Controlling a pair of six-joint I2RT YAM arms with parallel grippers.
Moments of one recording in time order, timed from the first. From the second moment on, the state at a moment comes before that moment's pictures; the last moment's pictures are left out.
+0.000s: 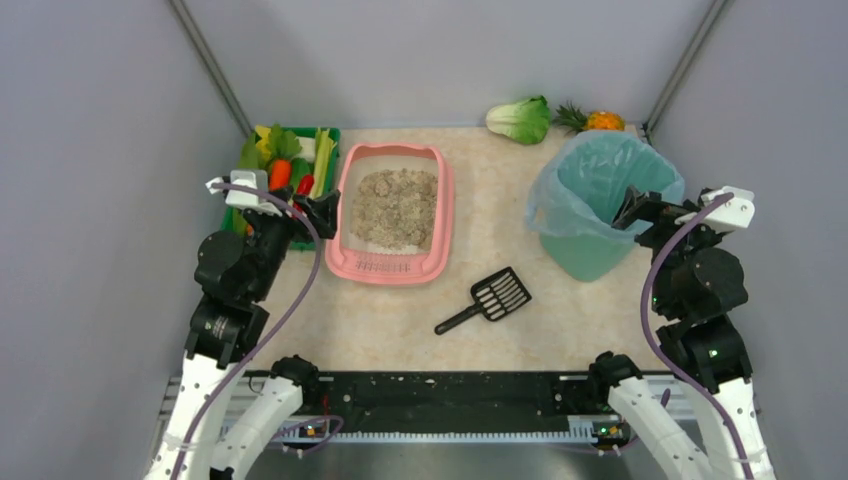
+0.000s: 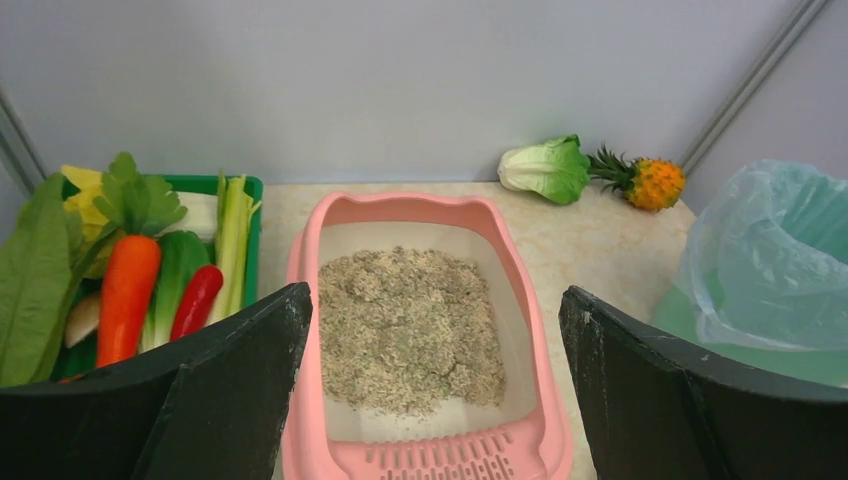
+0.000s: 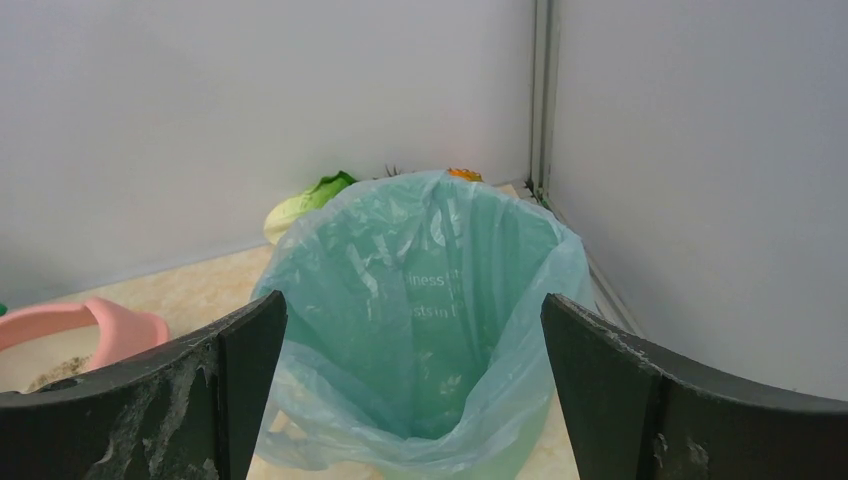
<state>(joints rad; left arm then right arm) -0.29 0.62 0.97 -0.25 -0.04 -0.21 0.29 0.50 0.95 -0.32 0.50 0.09</state>
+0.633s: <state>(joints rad) -0.53 1.06 1.02 -0.42 0.21 -0.25 0.29 0.49 0.95 -0.39 0.46 0.14</state>
